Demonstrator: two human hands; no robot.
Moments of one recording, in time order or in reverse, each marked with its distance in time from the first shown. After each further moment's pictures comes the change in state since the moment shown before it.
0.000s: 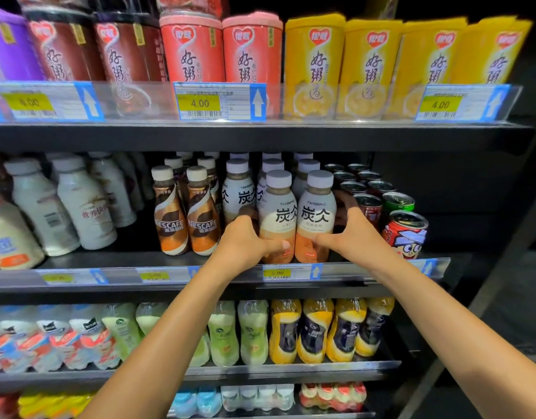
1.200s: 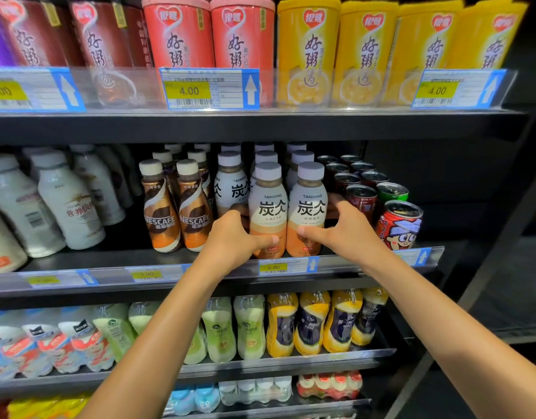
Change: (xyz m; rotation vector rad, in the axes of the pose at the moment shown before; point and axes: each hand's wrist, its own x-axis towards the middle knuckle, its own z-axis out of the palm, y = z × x) left_hand 0.012 -0.022 0.002 -0.073 0.039 0.083; right_hand 0.001 0.005 0.009 -0.085 0.060 -0.070
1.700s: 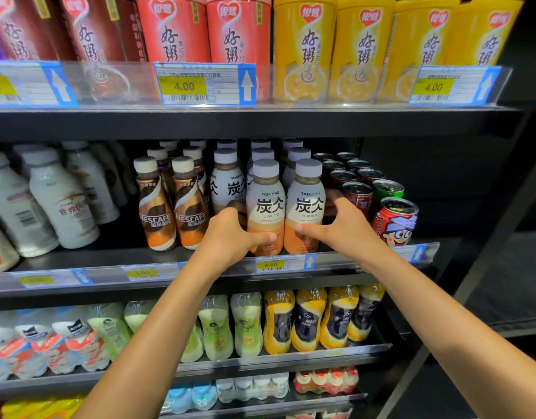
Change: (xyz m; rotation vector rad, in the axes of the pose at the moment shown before) left_hand 0.006 -0.008 0.002 0.001 -0.015 0.022; right_hand 0.001 0.002 -0.001 0.012 0.010 0.025
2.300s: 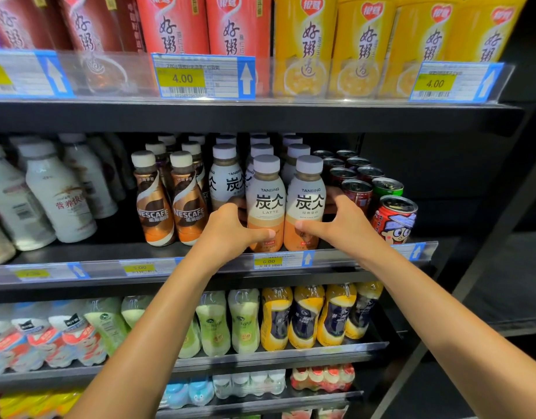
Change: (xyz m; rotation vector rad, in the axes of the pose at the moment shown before) left_hand 0.003 -0.001 0.000 -0.019 -0.041 0.008; right_hand 0.000 0.004 -0.003 0.024 -0.019 0.003
